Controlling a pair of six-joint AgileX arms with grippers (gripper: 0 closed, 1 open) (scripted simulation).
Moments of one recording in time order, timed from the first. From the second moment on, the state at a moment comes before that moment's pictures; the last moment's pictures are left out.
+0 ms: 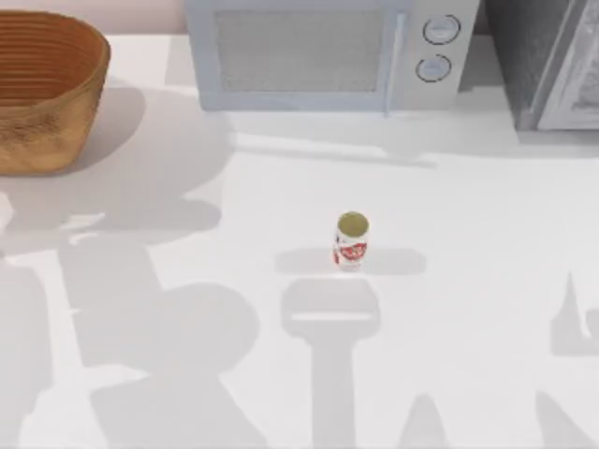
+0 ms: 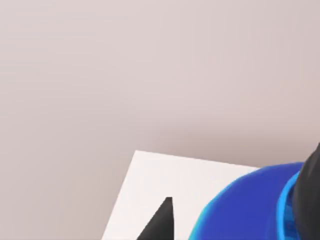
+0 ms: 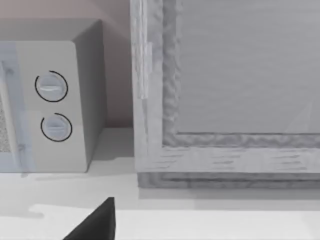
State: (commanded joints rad) left arm 0.37 1.65 1.10 0.27 0.19 0.07; right arm 0.00 0.00 0.00 0.00 0.00 0.00
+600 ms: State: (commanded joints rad) left arm 0.19 1.61 1.29 -0.01 0.21 0.06; right arm 0.00 0.00 0.00 0.00 0.00 0.00
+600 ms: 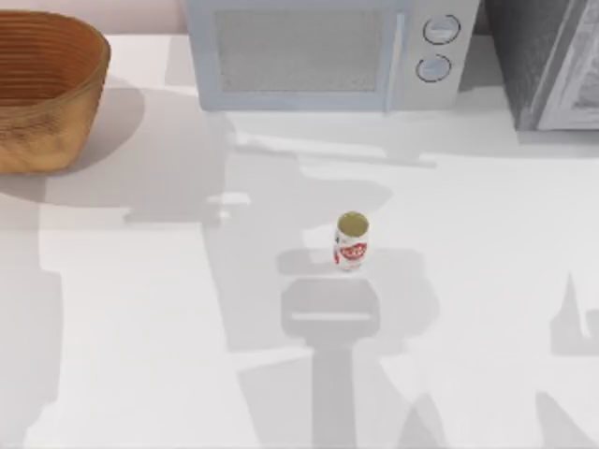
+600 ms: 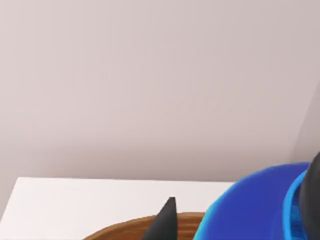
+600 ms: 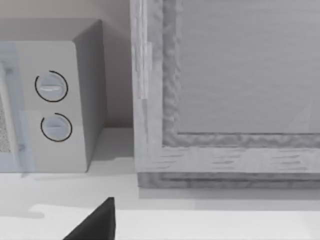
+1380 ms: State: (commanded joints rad) left arm 0.16 1.81 1.34 0.14 0.18 0.05; right arm 0.00 0.00 0.00 0.00 0.00 0.00
